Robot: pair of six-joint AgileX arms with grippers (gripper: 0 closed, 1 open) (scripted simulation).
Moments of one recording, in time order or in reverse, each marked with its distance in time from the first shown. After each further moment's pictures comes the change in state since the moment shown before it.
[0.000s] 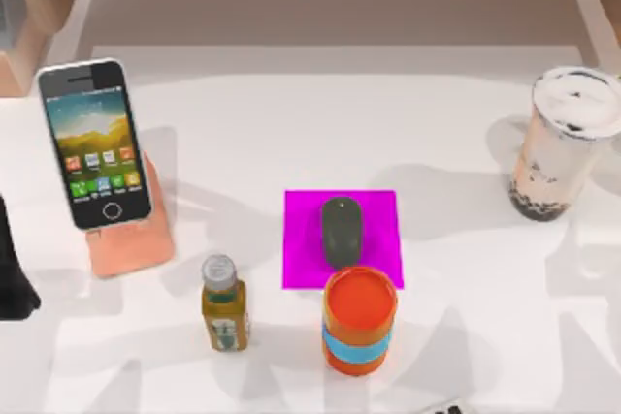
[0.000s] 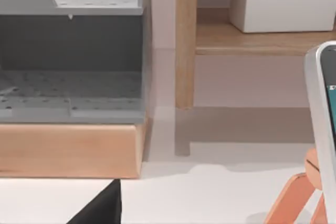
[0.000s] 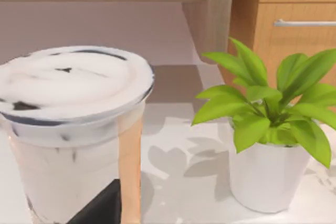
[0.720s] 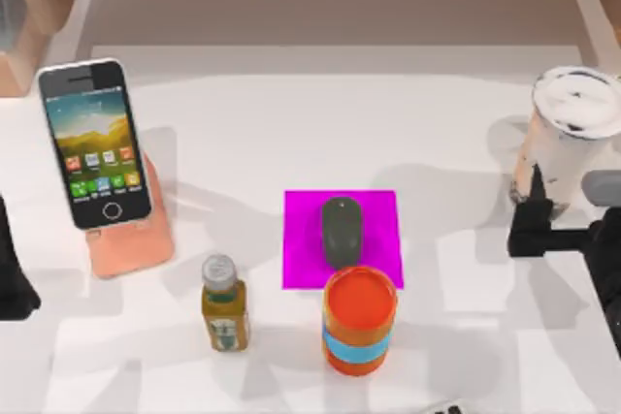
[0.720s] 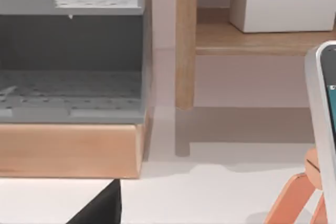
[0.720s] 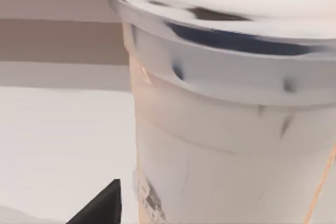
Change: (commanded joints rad) left arm 0.000 0.000 0.000 0.000 0.000 0.000; right arm 0.199 1.157 0.219 0.869 0.155 0.022
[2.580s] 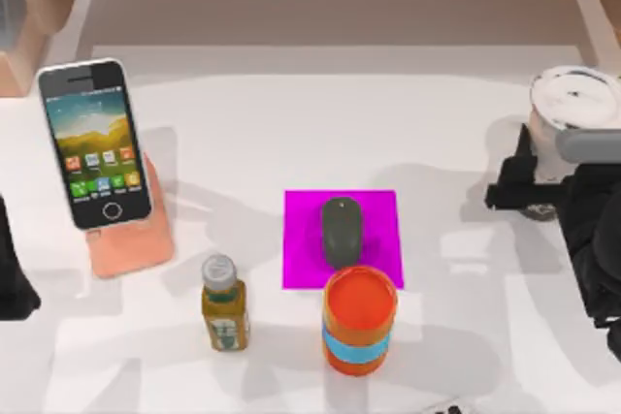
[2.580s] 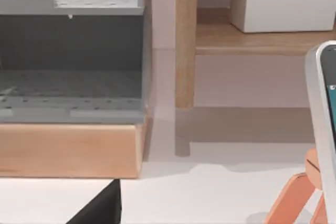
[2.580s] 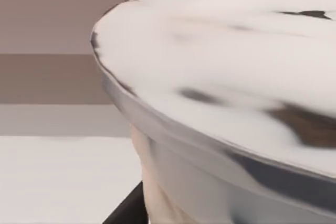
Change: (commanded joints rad) left arm 0.000 0.000 0.000 0.000 0.000 0.000; right arm -0.061 0.200 0.203 0.057 -0.045 -0.007
